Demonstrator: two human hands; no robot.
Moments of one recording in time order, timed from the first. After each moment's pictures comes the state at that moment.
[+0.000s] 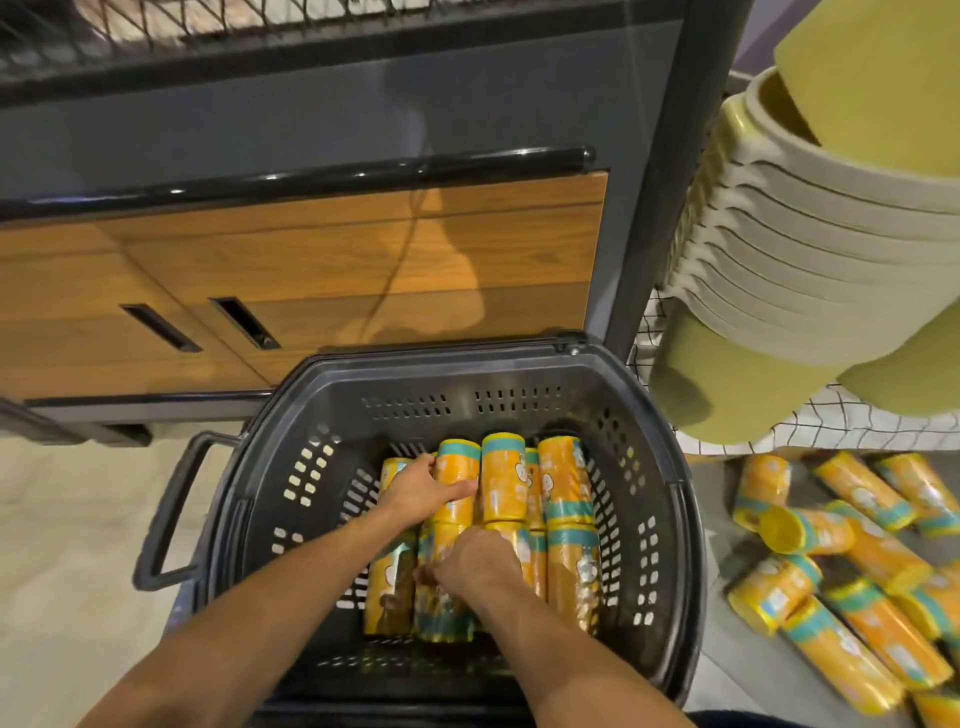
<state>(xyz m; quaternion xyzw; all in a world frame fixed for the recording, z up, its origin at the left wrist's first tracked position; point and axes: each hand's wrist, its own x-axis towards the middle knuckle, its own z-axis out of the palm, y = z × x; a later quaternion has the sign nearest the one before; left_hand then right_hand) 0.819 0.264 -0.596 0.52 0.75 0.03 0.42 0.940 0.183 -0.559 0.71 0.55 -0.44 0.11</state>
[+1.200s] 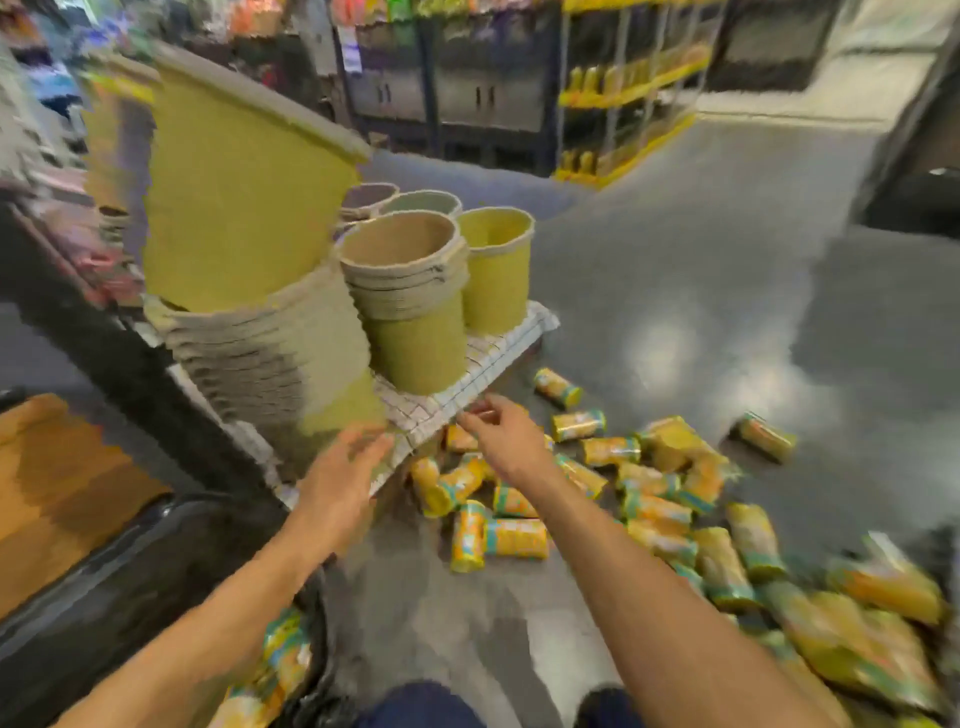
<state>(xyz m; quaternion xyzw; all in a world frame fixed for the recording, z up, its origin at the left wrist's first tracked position) 1.152 0.145 -0.385 0.73 0.38 0.20 0.53 1.320 0.008 -0.387 0.79 0.26 -0.24 -0.50</state>
